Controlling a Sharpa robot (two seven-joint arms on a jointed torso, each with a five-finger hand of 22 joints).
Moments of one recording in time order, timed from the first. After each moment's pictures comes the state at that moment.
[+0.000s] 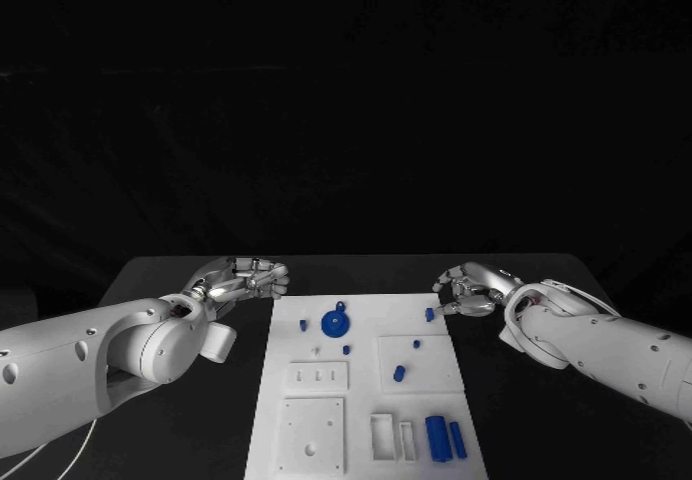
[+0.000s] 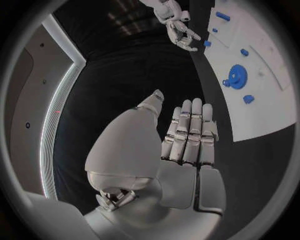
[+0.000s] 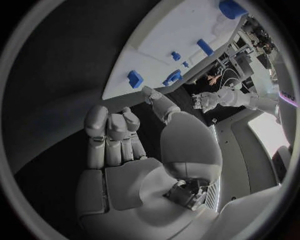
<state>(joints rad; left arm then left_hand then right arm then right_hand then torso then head) 1.39 -0.92 -0.19 1.48 -0.02 -0.25 0.29 1.42 -0.11 0.19 0.18 0.06 0.78 0.19 0.32 0.40 1.13 0.15 0.07 0.07 0.90 0.14 0.38 0.49 0.05 0.70 0.04 0.32 1.31 1.20 -0.73 -0.01 1.05 -1.24 -0.31 0.18 1.05 -0.18 0.50 -0.29 0.30 0.84 0.14 0.30 0.41 1.12 0.03 1.17 1.14 1.29 -0.08 1.30 0.91 0.15 1.26 -0.10 1.10 1.31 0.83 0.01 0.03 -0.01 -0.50</state>
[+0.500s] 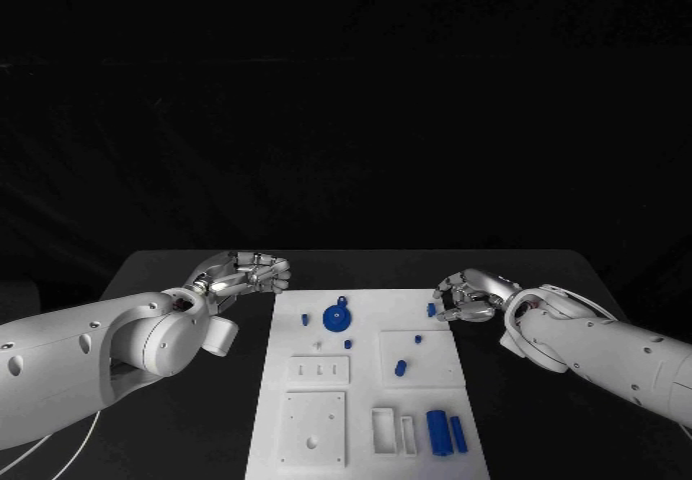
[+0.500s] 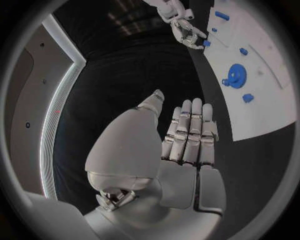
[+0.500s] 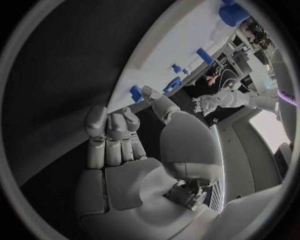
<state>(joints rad) 1.39 -0.91 -0.19 1.47 -0.03 -0.24 0.29 1.42 -0.10 0.19 0.18 0.06 0.78 0.19 0.32 0.40 1.13 0.15 0.07 0.07 0.90 0.14 0.38 0.50 0.05 0.70 0.04 0.32 1.31 1.18 -0.71 -0.01 1.00 -1.22 -0.28 0.20 1.06 -0.18 0.48 -0.29 0.31 0.84 0.14 0.30 0.41 1.12 0.03 1.17 1.14 1.29 -0.08 1.30 0.91 0.15 1.25 -0.10 1.10 1.31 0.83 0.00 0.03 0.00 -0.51</state>
